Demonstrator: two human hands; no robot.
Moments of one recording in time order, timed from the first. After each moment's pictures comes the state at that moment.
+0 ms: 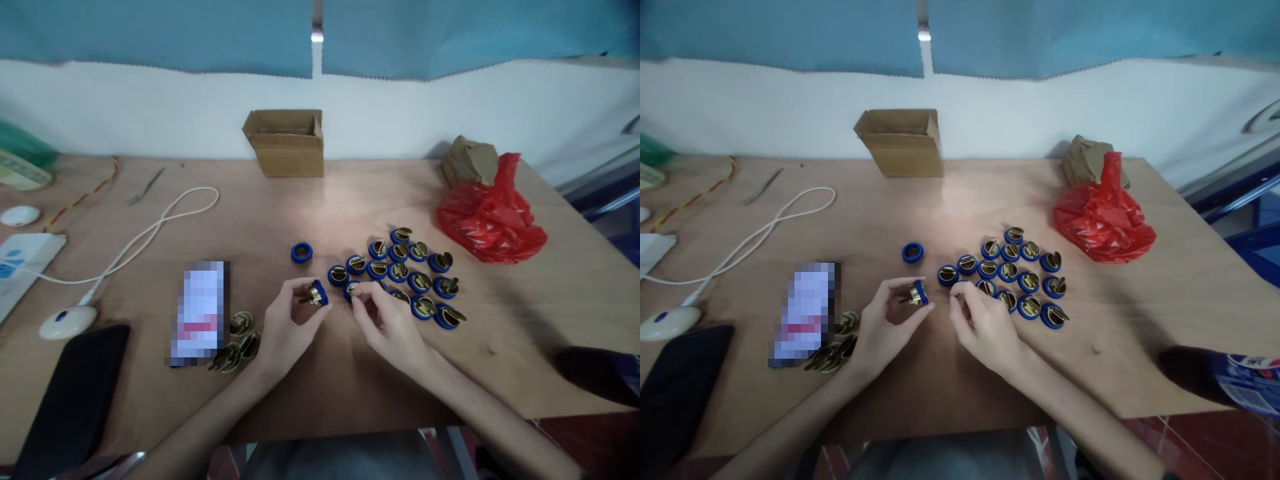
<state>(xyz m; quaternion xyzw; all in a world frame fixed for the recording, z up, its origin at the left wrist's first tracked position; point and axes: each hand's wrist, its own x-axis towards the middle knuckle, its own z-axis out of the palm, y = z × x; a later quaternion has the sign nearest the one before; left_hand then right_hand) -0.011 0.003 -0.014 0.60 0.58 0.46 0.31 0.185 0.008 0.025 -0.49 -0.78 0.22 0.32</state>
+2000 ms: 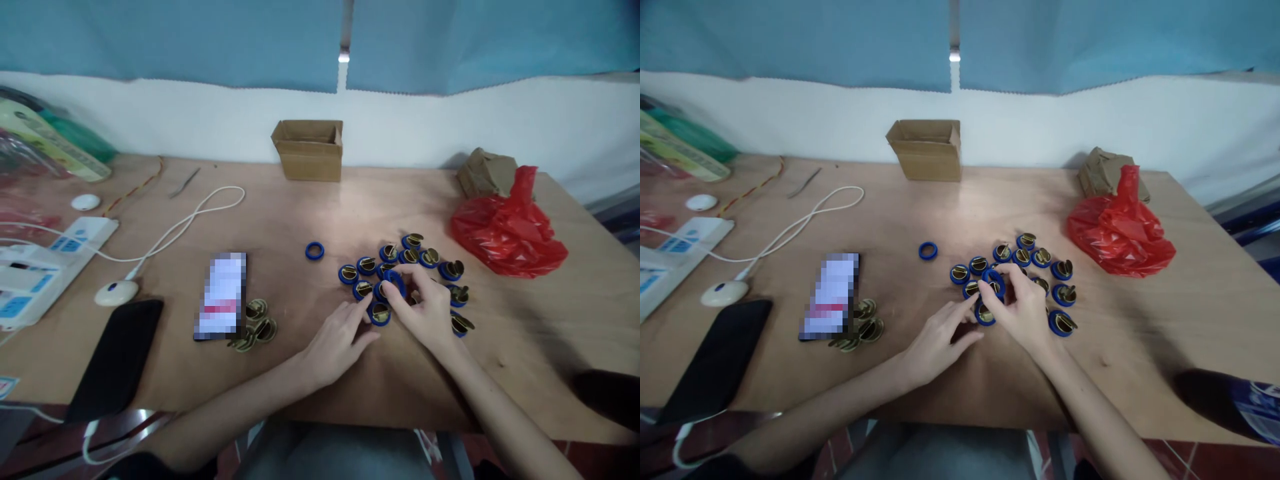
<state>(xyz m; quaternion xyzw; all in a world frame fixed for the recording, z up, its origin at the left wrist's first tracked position) 0.036 -0.016 -0.021 0.78 0.45 0.31 0.30 0.215 0.032 0.032 -0.54 -0.73 0.14 0.39</state>
